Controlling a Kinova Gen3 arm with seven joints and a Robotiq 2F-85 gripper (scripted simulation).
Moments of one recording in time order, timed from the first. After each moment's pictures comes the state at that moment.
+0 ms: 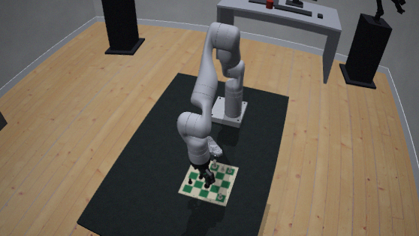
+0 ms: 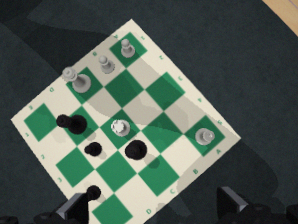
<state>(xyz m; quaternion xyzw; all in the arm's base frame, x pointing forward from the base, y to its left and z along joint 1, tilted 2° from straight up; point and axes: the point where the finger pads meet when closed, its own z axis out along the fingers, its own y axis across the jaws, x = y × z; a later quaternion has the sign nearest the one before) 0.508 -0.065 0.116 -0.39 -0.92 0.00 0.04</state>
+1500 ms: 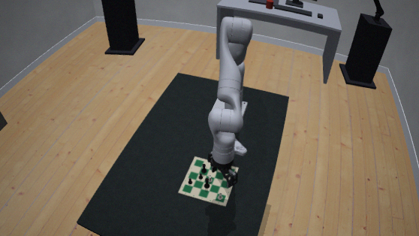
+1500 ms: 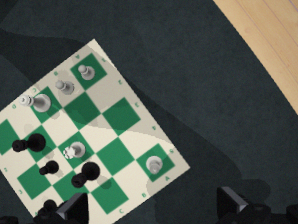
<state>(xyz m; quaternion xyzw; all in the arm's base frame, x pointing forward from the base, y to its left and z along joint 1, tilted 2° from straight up) 0.518 0.012 0.132 -0.36 -0.93 0.01 -0.01</state>
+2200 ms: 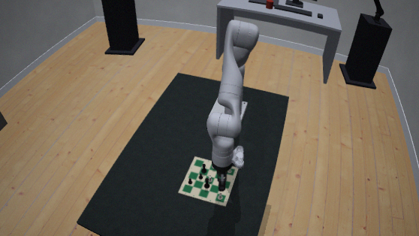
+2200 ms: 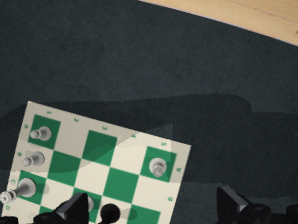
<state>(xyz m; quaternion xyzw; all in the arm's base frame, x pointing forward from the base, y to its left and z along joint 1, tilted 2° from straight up) 0.516 0.010 0.113 -0.65 -0.76 0.01 0.00</state>
